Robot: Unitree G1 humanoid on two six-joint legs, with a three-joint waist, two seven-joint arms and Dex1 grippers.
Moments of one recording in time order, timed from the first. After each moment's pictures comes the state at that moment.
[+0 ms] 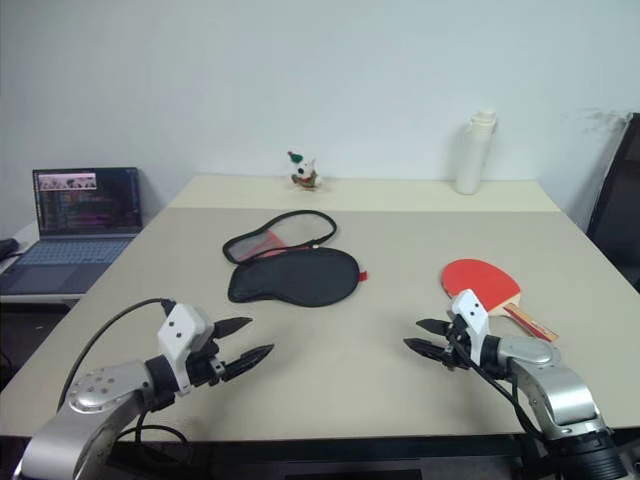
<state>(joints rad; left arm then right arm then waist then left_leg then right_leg) -0.02 0.68 0.15 -0.34 -0.37 0.41 -0.73 -0.29 -0.61 0.01 -0.11 0.39 0.52 0.91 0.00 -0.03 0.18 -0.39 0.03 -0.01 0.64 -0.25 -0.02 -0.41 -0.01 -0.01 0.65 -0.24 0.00</state>
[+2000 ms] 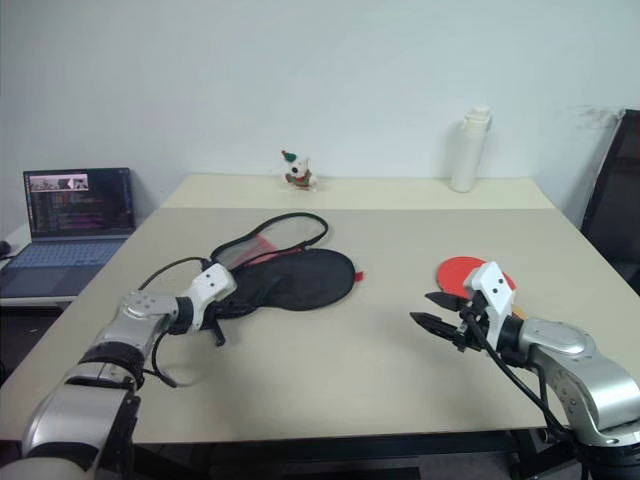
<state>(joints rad) -0.87 0.66 -0.05 1.14 0.05 -0.21 -1.09 -0.27 -0.68 -0.13 -0.40 0.57 0.70 0.76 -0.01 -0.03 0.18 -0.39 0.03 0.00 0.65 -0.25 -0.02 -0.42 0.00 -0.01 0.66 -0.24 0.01</state>
